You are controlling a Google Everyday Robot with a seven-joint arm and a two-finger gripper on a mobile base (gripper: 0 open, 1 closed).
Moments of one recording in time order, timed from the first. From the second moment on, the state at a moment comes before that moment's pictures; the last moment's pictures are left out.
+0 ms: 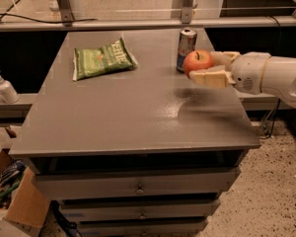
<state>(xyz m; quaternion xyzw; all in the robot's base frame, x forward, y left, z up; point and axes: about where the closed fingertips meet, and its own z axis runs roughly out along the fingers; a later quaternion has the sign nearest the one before) 0.609 -0.164 0.903 -0.38 0.70 0.21 0.57</state>
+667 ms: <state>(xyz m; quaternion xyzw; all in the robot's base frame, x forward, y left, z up) 0.664 -0.162 0.893 -0.37 0.70 0.20 0.57</state>
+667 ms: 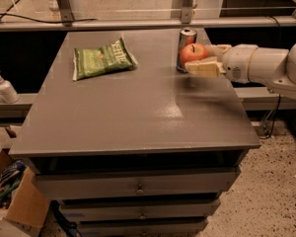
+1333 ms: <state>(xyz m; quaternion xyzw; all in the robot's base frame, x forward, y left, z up) 0.685 -0.170 0.875 -0.35 0.72 0.20 0.57</state>
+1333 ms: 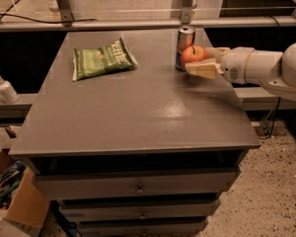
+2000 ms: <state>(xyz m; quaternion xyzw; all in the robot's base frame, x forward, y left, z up) 0.685 -0.172 0.858 -0.33 0.73 0.21 0.56</state>
